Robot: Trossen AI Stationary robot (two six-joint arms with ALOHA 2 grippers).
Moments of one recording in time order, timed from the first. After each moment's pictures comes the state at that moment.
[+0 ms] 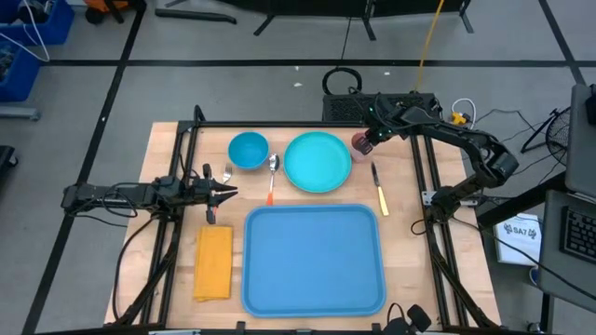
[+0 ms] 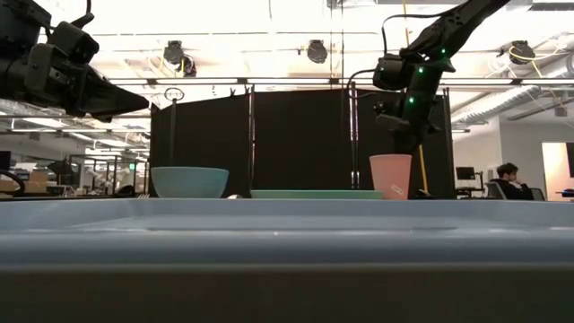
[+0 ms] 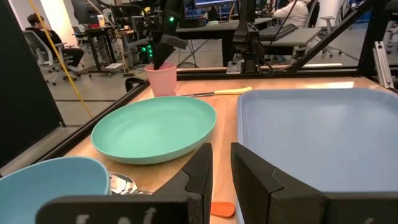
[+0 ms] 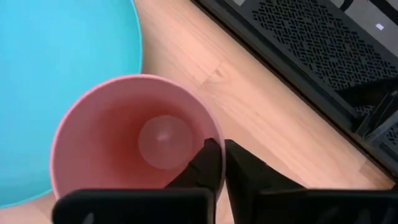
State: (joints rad) left arm 0.00 0.16 0.01 0.03 -0.15 0.05; right arm -0.81 1.49 1.03 -0.66 0.07 0.02
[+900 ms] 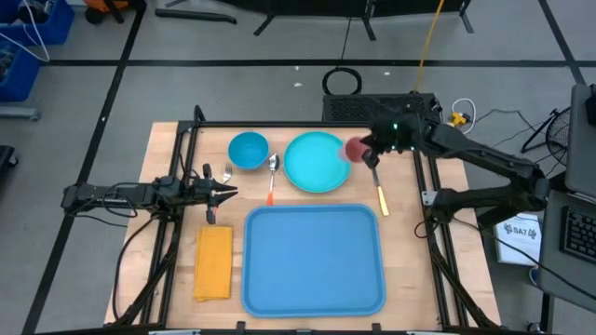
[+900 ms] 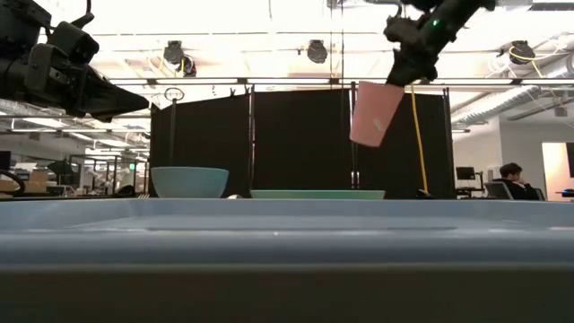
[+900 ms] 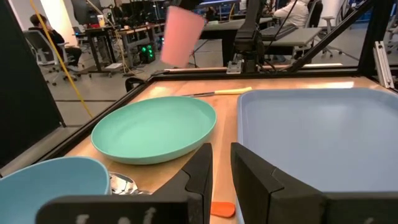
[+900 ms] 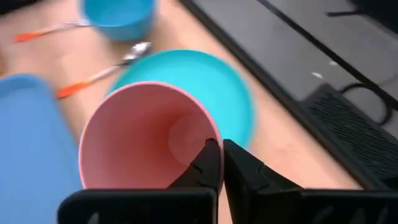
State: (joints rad) left arm 0.00 0.16 0.01 0.03 -0.16 0.05; right arm -0.47 1.09 1.02 -0.67 0.05 0.10
